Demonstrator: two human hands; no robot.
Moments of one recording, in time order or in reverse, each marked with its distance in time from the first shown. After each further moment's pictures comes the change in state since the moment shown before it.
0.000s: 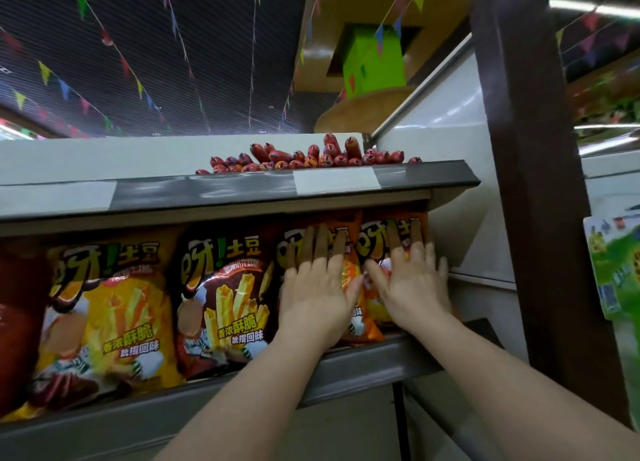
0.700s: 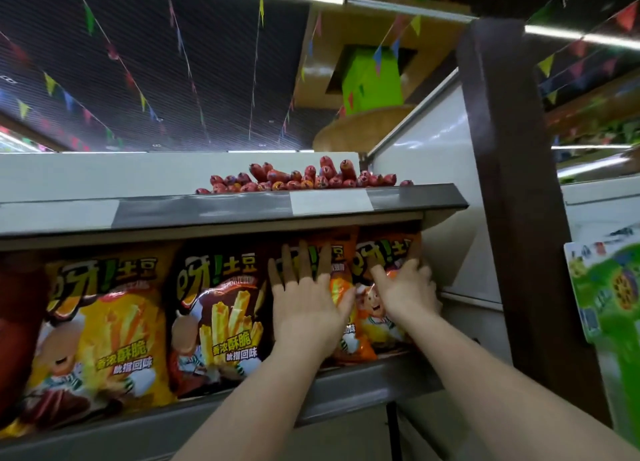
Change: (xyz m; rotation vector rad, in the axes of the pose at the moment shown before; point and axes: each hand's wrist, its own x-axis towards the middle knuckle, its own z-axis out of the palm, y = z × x) left_hand 0.000 0.008 -0.016 0.020 -0.114 -0.166; right_hand 0.017 -0.007 -0.012 0.425 -0.055 0.346
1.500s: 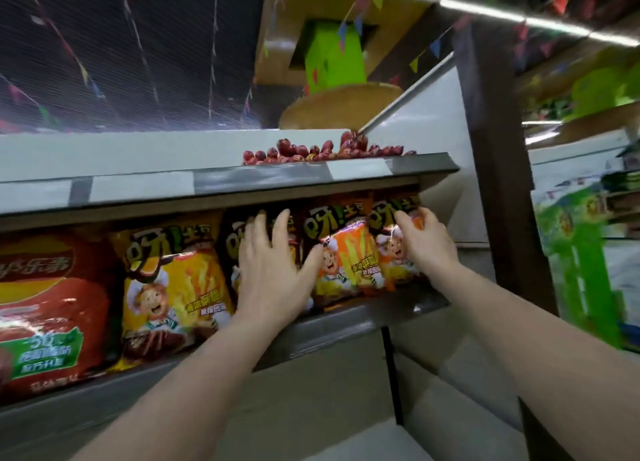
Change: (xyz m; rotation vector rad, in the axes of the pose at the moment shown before) left_hand -0.063 -0.104 -0.030 -0.589 0.240 0.072; right_hand -0.066 -0.022 -0.030 0.206 0.143 0.001
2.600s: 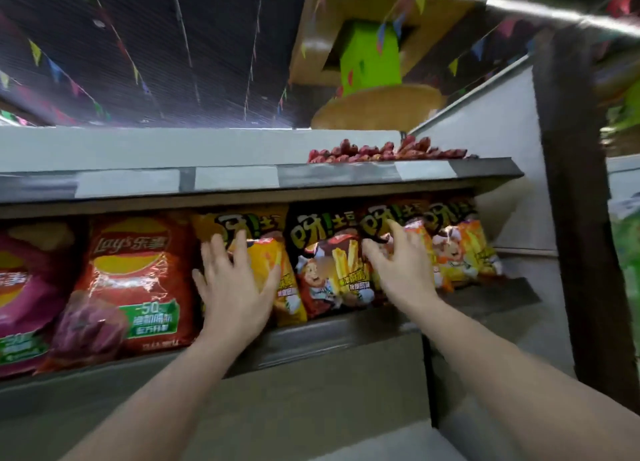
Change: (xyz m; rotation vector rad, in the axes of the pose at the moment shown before) left_hand -0.026 -0.097 -0.054 0.066 0.118 -0.230; right_hand -0.082 -0.054 0.071 -0.042 -0.103 -0.273
